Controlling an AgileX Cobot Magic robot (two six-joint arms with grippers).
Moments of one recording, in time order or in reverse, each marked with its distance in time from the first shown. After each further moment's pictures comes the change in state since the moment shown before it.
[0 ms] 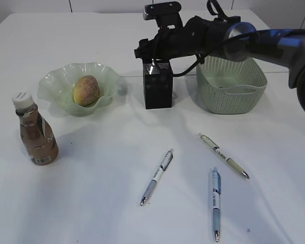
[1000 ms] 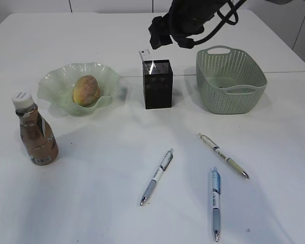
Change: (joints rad) left arm 0.000 0.000 0.000 0.000 0.000 0.000; right arm -0.019 -0.233 -0.010 -0.178 0.571 0.093
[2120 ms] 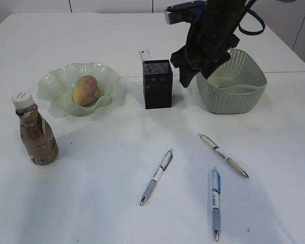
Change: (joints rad) left arm 0.000 0.000 0.000 -0.011 0.000 0.000; right arm 0.000 -0.031 0.043 -0.153 0.406 0.132
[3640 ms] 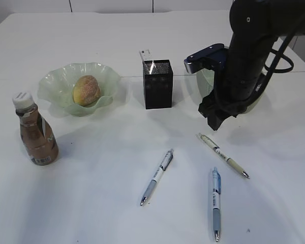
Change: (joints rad) left arm 0.000 0.000 0.000 -0.024 0.000 0.000; right arm 0.000 -0.214 0.555 -0.110 -0.205 -0.032
